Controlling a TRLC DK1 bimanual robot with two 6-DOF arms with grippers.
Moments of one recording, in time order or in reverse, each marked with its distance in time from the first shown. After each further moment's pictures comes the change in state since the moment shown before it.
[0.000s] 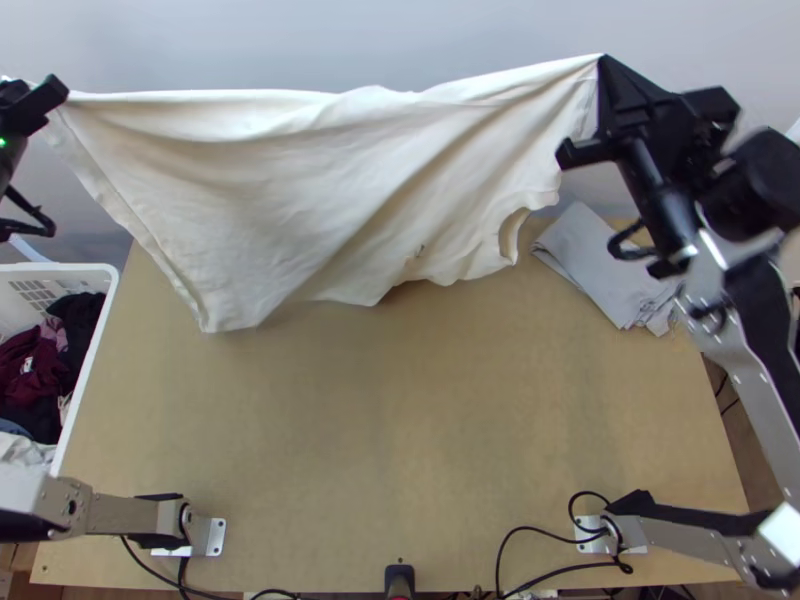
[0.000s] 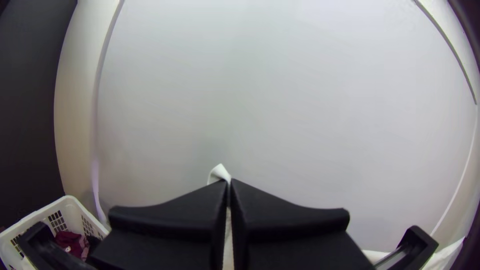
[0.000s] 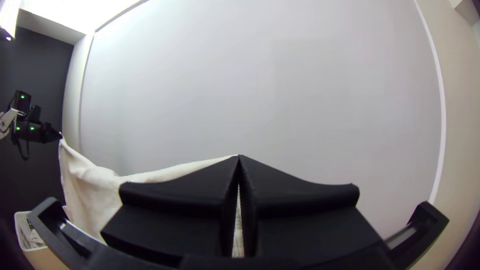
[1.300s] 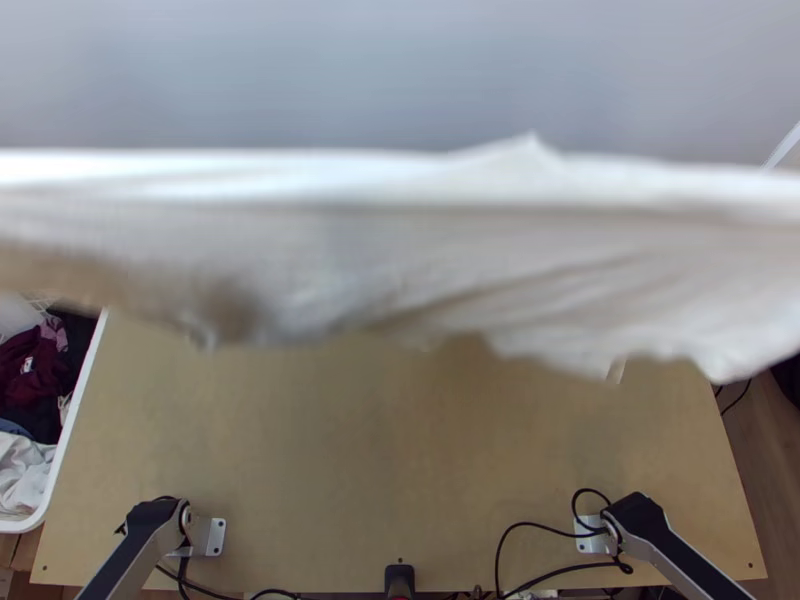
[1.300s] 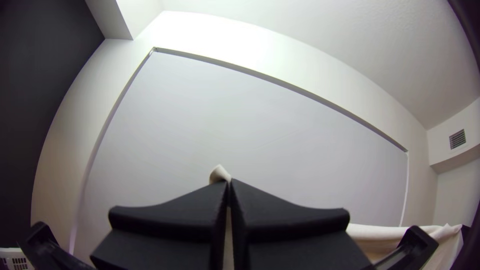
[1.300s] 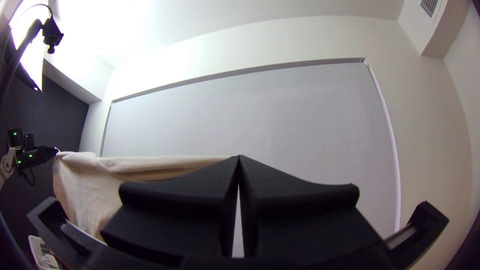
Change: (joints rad) left arm 0.005 -0.617 -0.285 0.218 0.052 0.000; right arm -0.015 -0.597 -0.012 -0.282 0.009 -0.018
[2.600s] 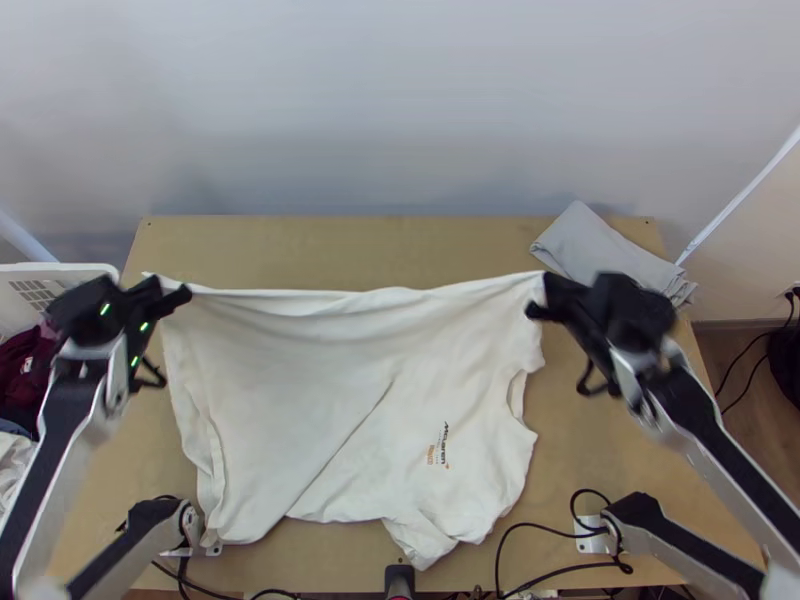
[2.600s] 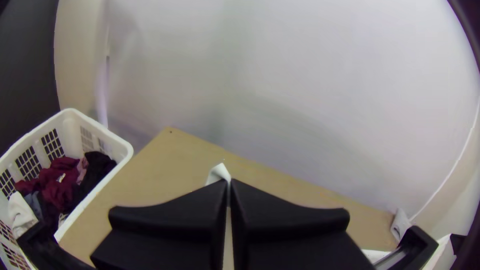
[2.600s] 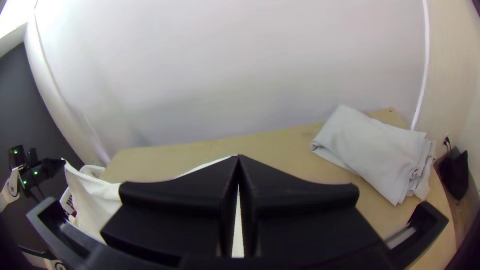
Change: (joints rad) left arm -0.055 0.169 -1.062 0.344 -0.006 0.000; right arm -0.028 0.349 -0.837 0.227 -0.025 0.454
